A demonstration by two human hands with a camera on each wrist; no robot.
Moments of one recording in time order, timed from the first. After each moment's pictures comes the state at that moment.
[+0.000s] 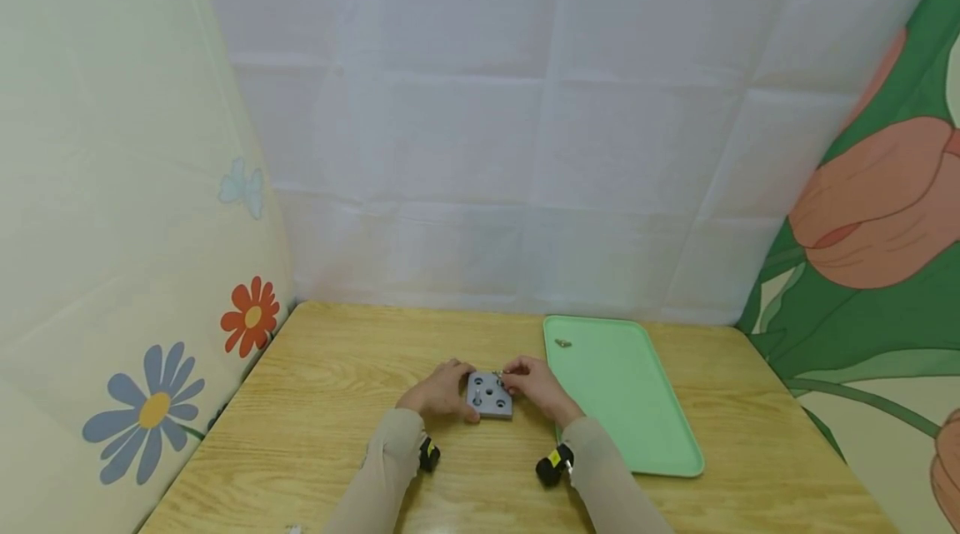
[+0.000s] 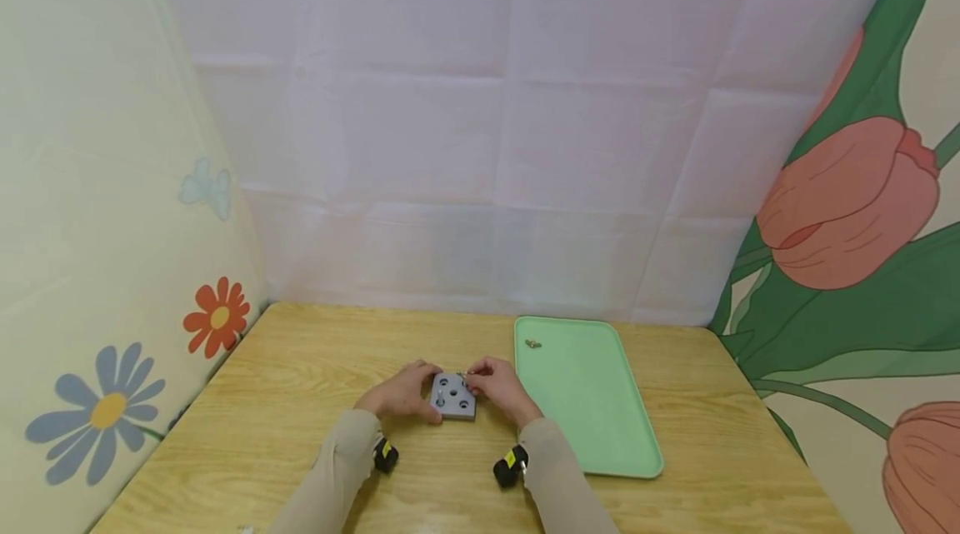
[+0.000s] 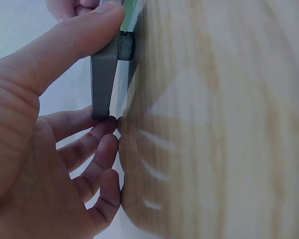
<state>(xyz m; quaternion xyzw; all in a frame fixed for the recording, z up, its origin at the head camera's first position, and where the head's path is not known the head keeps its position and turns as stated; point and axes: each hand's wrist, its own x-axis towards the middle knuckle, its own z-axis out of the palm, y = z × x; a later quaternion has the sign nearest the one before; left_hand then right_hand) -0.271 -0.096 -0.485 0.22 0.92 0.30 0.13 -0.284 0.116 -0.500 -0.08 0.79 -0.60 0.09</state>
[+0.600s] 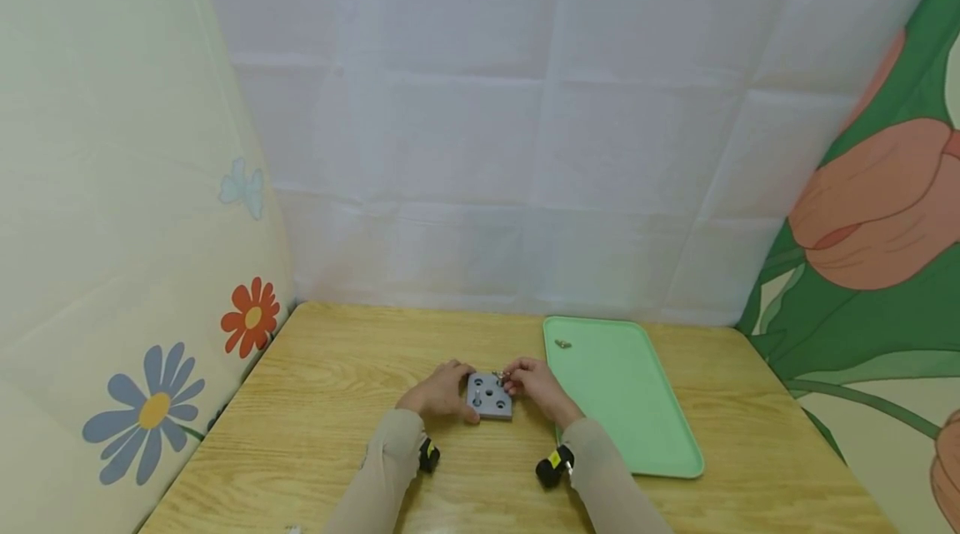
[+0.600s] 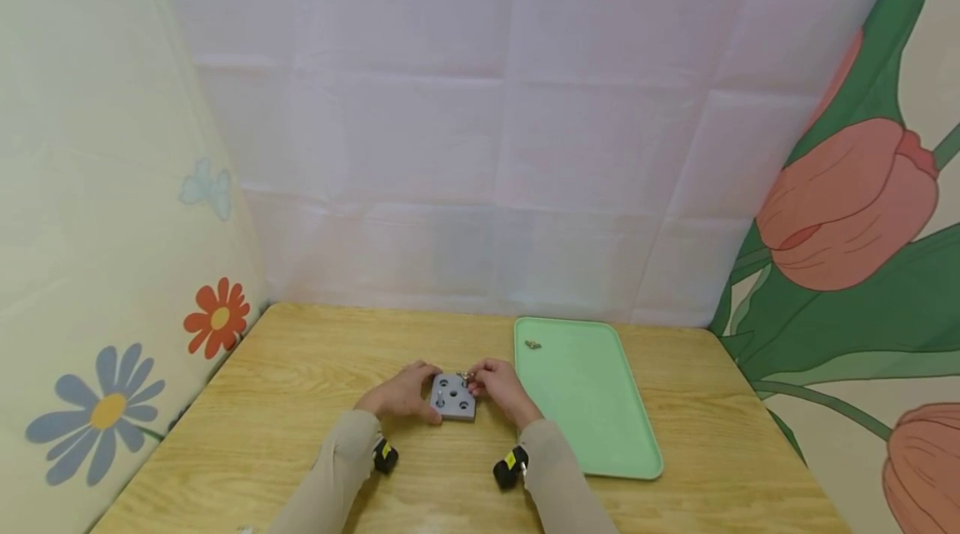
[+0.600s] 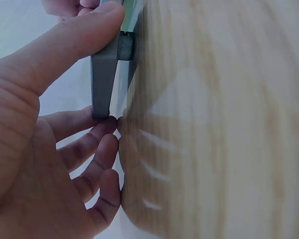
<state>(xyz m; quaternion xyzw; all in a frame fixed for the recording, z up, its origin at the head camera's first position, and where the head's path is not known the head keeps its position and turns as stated) -0.270 -0.097 -0.485 0.22 0.92 0.30 0.13 -0.278 0.118 -0.488 -0.06 0.74 -0.66 0.11</state>
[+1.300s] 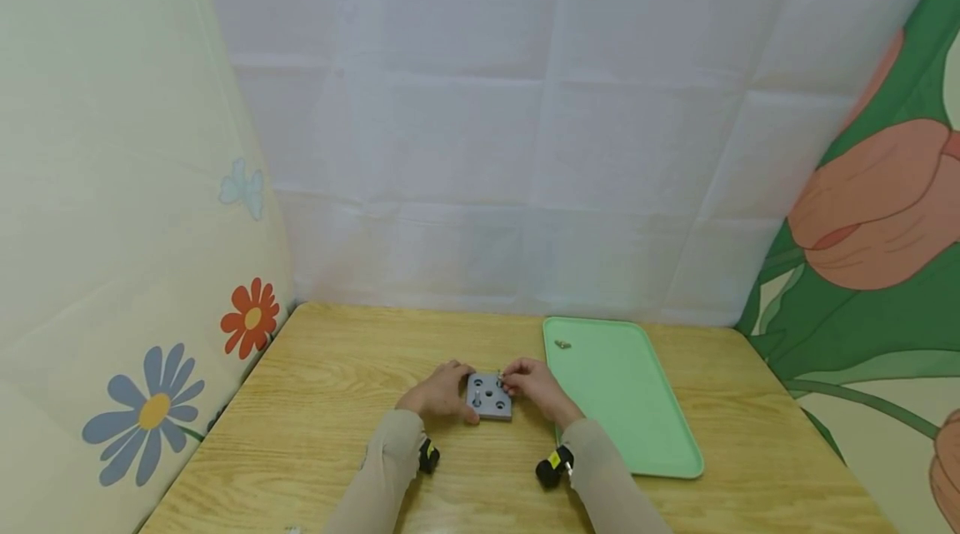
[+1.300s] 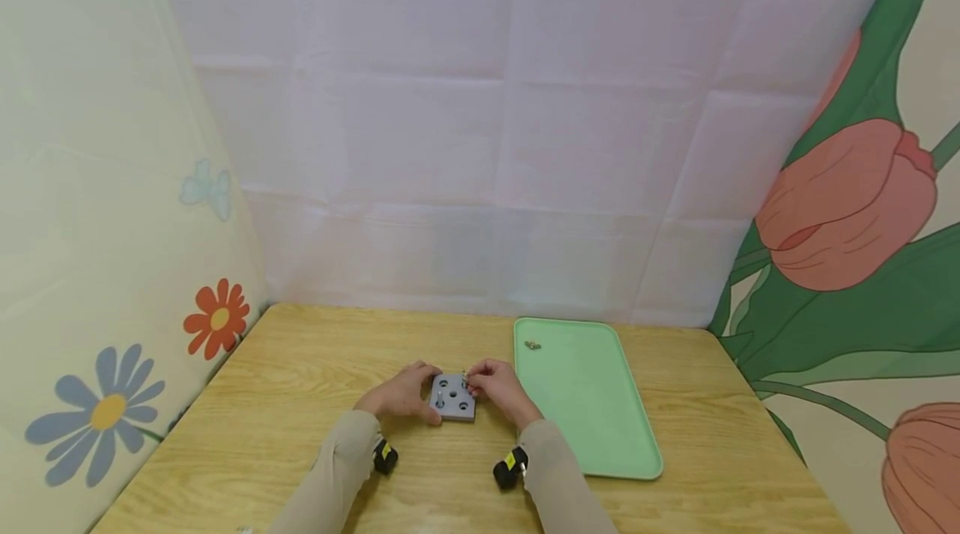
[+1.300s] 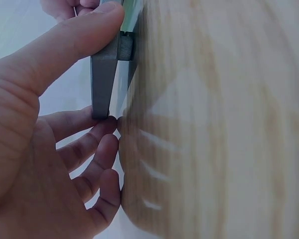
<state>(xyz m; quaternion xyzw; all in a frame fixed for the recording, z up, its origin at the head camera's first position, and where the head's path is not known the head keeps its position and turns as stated) -0.271 -0.097 -0.485 0.21 0.92 0.30 0.13 -0.271 0.116 -0.482 -0.07 0.75 -0.65 0.10</state>
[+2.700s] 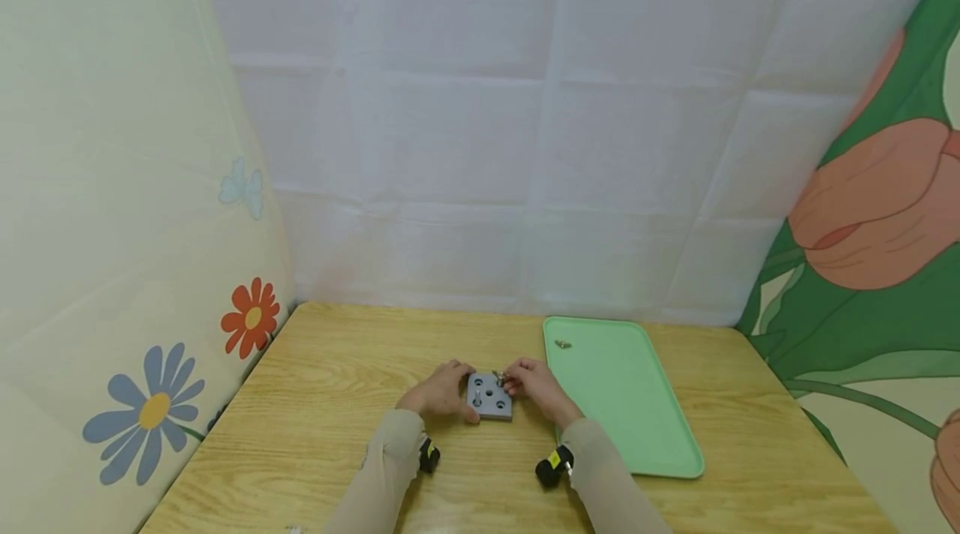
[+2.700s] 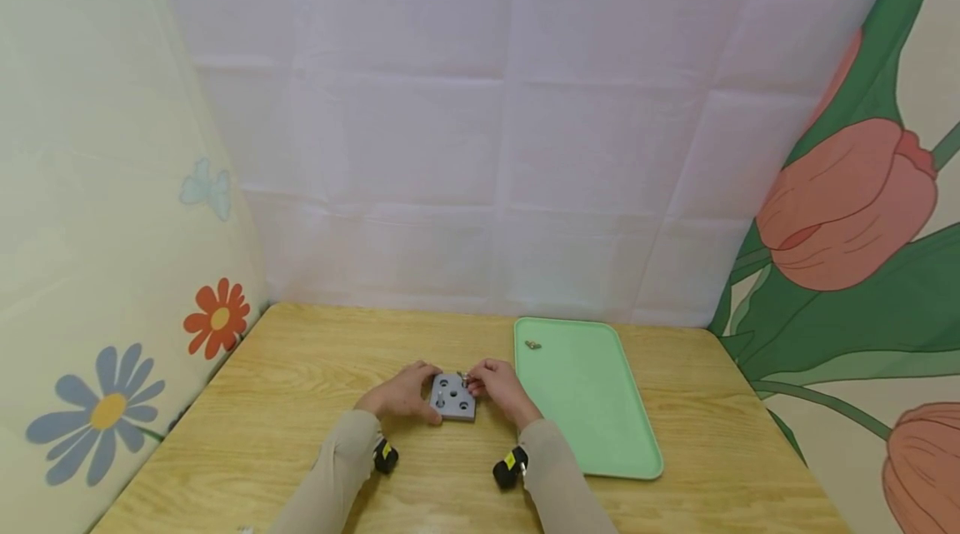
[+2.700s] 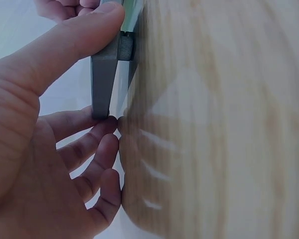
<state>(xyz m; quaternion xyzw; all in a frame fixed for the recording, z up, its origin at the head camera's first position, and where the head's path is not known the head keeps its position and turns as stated) -0.271 -0.098 -0.485 0.22 0.92 0.30 0.13 -0.281 0.116 -0.496 -0.05 0.74 -0.66 0.11</state>
